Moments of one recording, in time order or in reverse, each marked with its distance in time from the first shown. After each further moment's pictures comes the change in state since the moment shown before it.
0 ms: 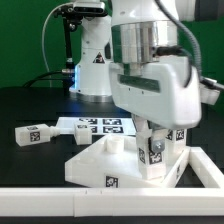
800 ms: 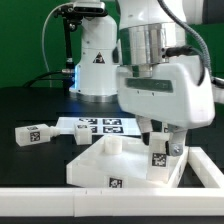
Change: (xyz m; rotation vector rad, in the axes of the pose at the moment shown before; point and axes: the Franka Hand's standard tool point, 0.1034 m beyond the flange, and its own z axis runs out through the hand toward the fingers) arm -0.008 -0.005 0.002 0.041 0.004 -0.379
